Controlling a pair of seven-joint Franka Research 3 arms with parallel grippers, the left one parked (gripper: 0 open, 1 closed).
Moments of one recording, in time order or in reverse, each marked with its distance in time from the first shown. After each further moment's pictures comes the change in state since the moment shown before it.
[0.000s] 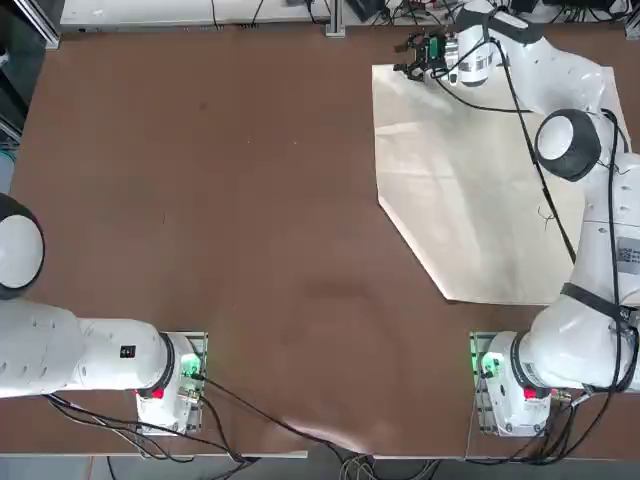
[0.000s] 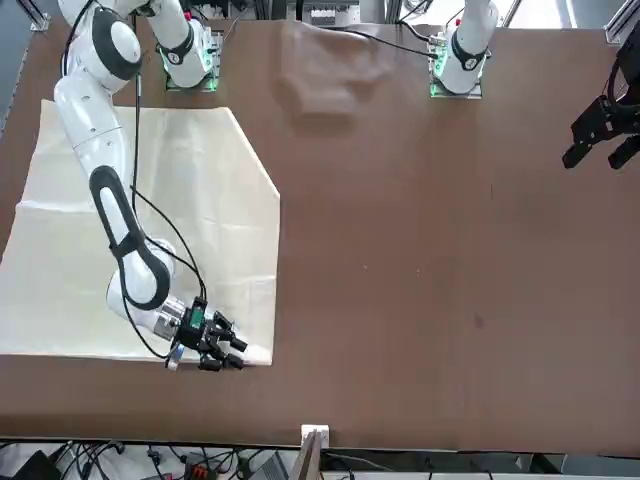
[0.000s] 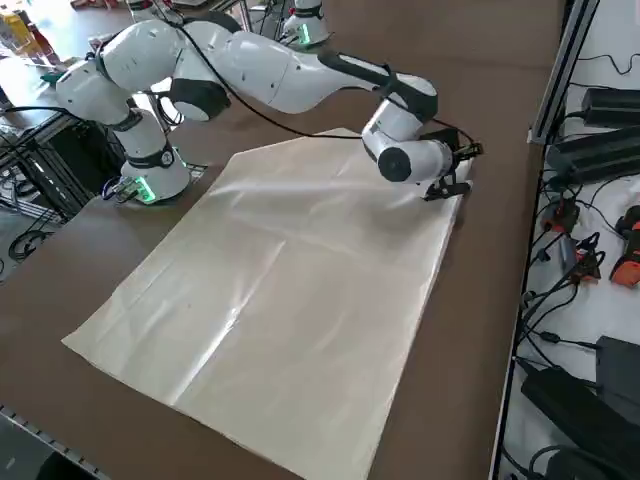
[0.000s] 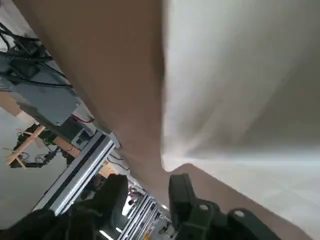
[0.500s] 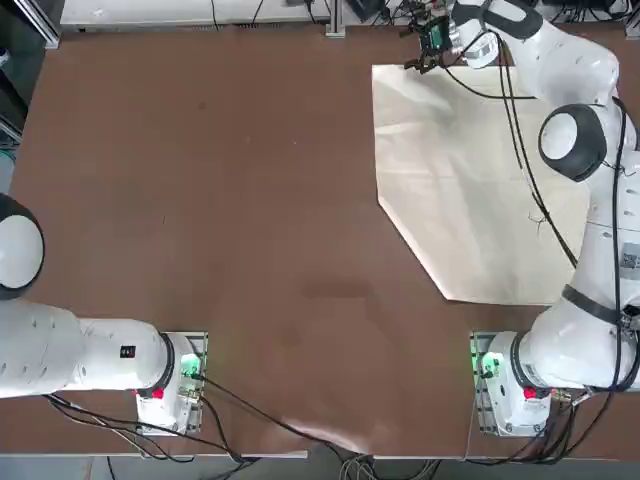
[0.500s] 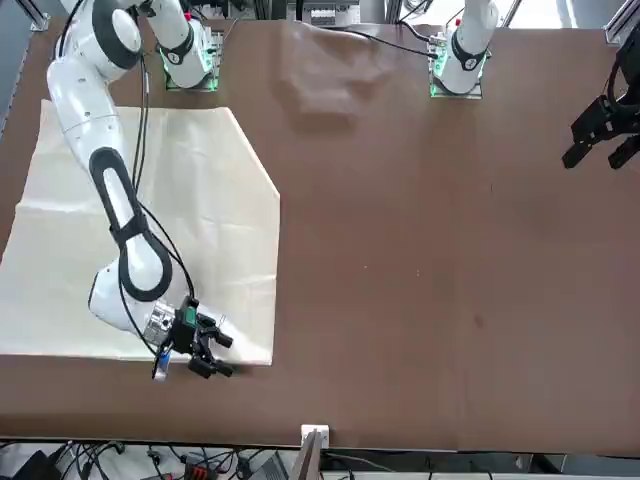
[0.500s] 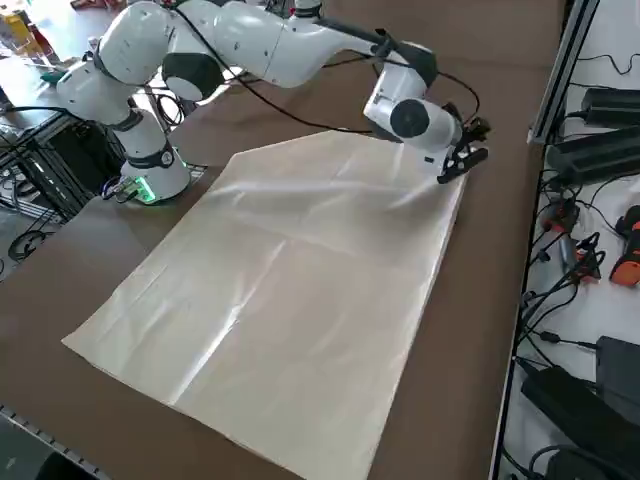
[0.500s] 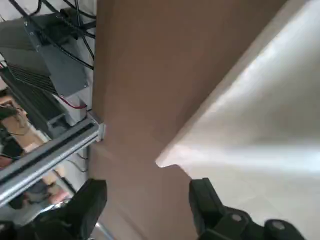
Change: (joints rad) arm 0.051 -0.154 -0.075 -0.071 -0.306 -0.022 -0.002
